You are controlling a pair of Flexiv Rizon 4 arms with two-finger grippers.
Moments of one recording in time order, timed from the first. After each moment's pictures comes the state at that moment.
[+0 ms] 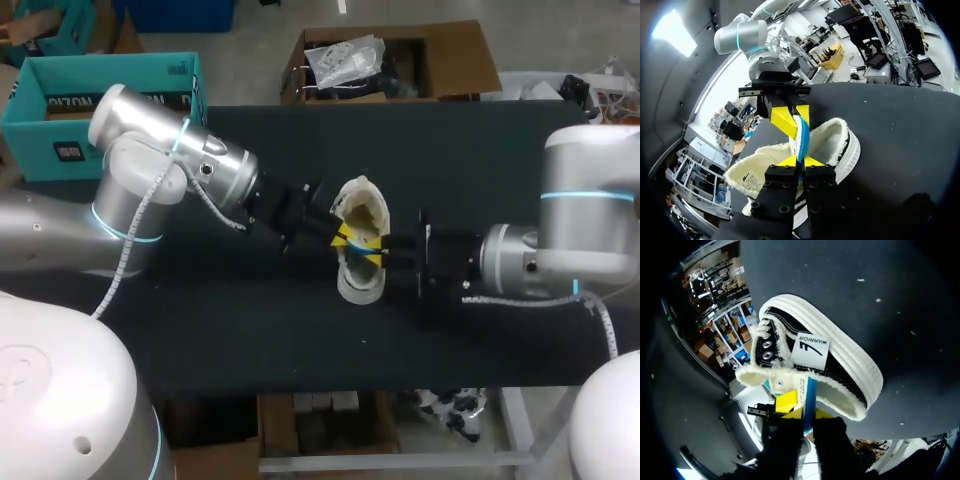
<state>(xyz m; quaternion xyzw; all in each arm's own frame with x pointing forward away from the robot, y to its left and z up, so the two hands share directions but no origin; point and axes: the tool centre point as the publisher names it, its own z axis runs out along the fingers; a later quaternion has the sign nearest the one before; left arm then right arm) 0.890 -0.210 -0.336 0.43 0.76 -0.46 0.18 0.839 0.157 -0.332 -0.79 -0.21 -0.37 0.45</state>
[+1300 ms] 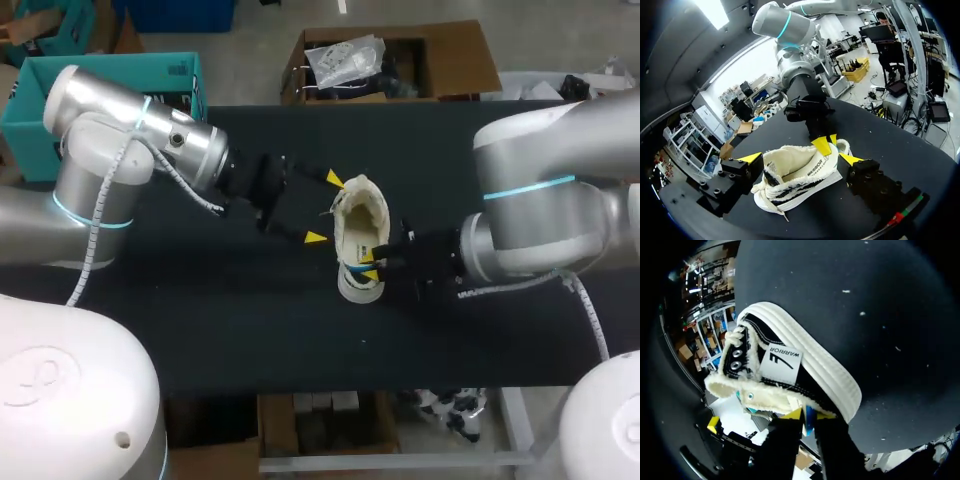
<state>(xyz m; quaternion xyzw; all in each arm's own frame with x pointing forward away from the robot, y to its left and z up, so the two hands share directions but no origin) 0.893 -0.175 -0.279 0.28 0.82 -0.48 0.14 0.837 0.160 -0.370 -0.85 -0.26 -0.30 0.36</state>
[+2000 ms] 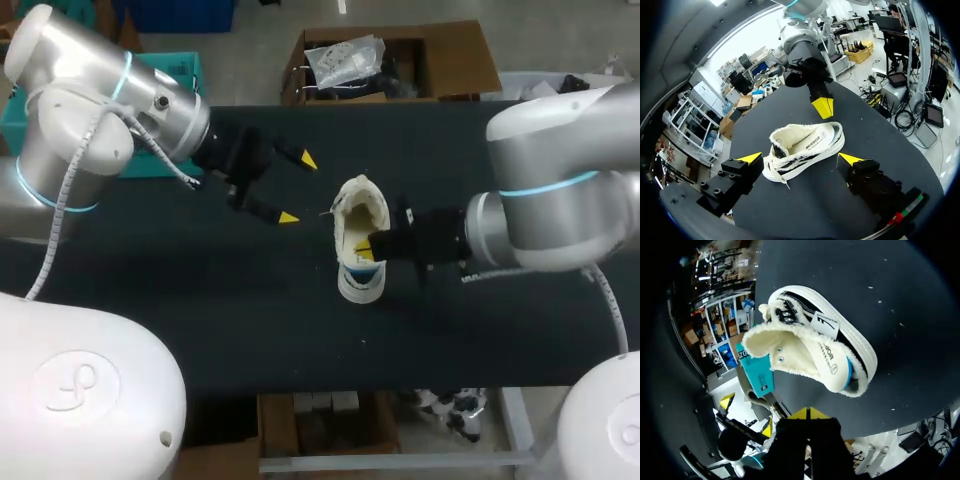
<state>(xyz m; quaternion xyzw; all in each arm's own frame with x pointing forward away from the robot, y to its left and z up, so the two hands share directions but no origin) 0.900 -0.129 -0.243 0.25 0.88 -0.38 0.16 0.822 0.172 -0.312 -0.82 -0.29 -0.32 0.37</state>
